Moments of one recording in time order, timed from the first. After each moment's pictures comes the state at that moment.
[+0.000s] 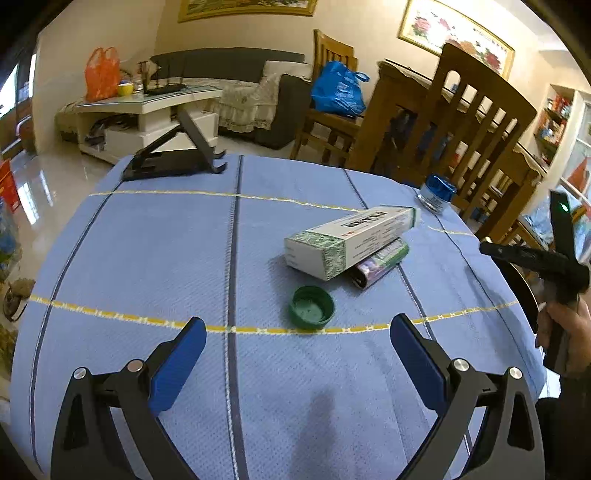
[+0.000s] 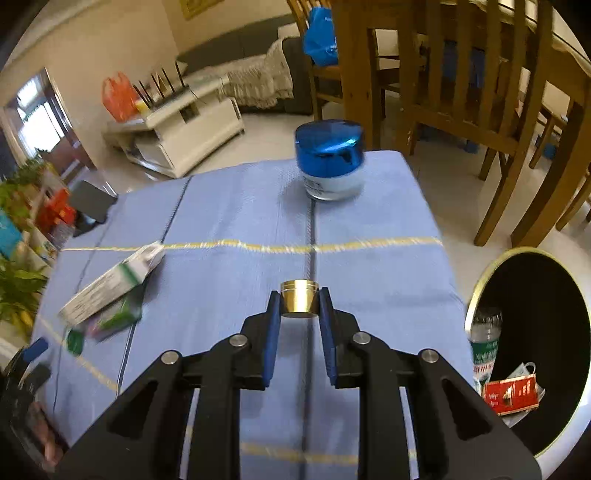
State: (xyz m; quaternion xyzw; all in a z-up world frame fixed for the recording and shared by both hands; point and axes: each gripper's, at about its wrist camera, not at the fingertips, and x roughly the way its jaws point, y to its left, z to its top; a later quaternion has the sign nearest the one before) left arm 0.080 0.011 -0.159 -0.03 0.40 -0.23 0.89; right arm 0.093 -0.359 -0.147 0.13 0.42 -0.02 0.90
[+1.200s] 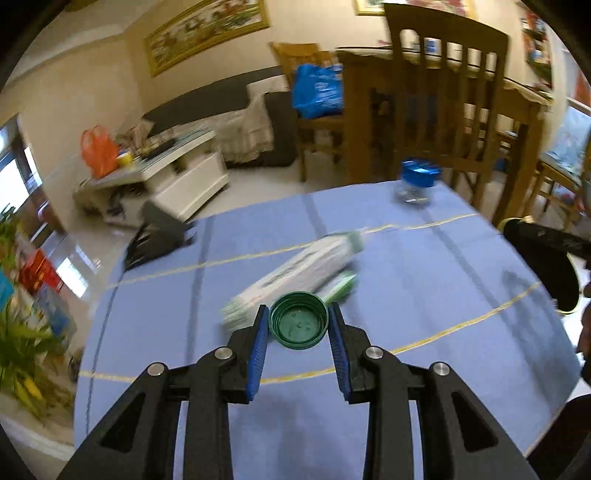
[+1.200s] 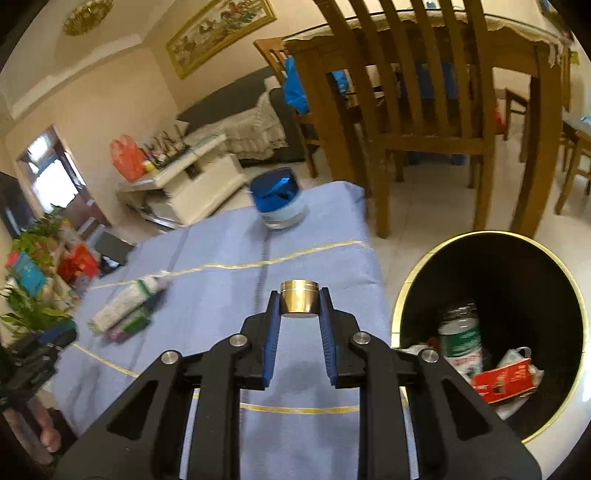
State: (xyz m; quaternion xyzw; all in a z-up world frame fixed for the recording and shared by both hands) left arm 0.054 -0.111 -0.106 0.14 0.35 -0.18 0.91; right arm 0.022 -0.409 -0.130 0.18 0.33 -0.05 0.93
